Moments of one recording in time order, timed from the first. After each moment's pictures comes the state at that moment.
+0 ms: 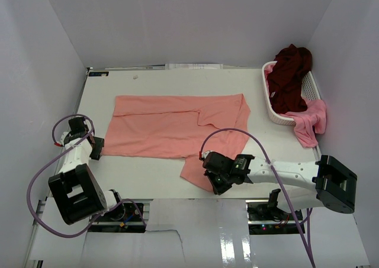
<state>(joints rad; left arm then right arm) 0.42 1.27 0.71 -0.55 -0.15 -0.96 1.21 1.28 0.69 -0.61 -0.03 0.55</state>
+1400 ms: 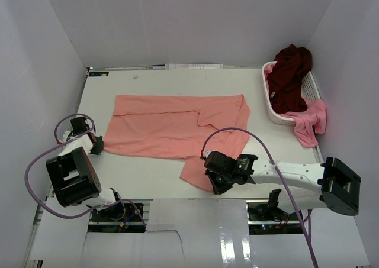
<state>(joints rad) 0.42 1.43 0.70 -0.36 -0.16 -0.98 1.21 1.24 0.69 -0.61 -0.04 0.57</state>
